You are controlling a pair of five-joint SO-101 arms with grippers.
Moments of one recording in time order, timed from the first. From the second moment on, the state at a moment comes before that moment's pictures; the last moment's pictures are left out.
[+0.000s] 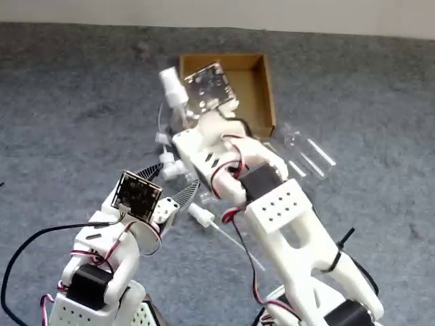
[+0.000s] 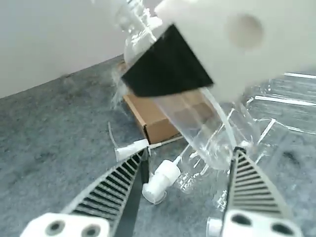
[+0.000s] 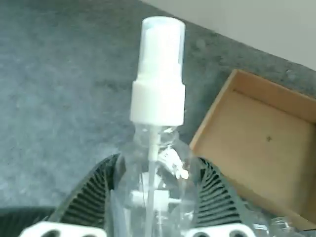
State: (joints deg) left arm 14.9 -98.9 77.3 51.0 -4.4; right arm -38.6 -30.7 26.5 41.1 1.3
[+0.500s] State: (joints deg) left arm 15.2 -98.9 77.9 47.3 -4.3; right arm -39.3 -43.7 29.0 47.4 -2.0
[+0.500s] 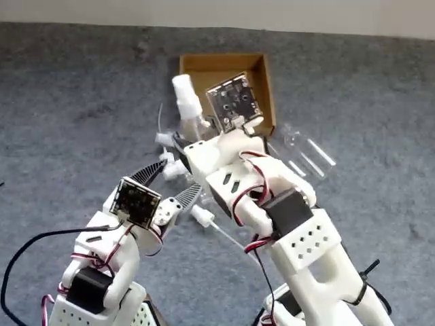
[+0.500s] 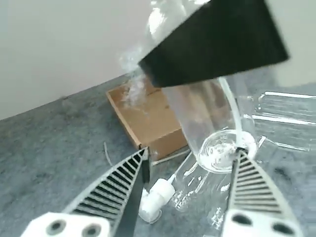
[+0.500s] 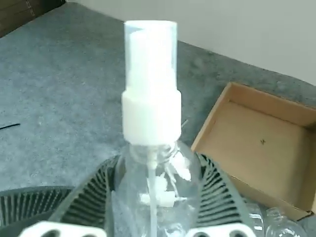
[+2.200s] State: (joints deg) left arm 4.9 -98.9 88.1 32.4 -4.4; right arm -21.5 24.9 -15.9 15.8 3.1
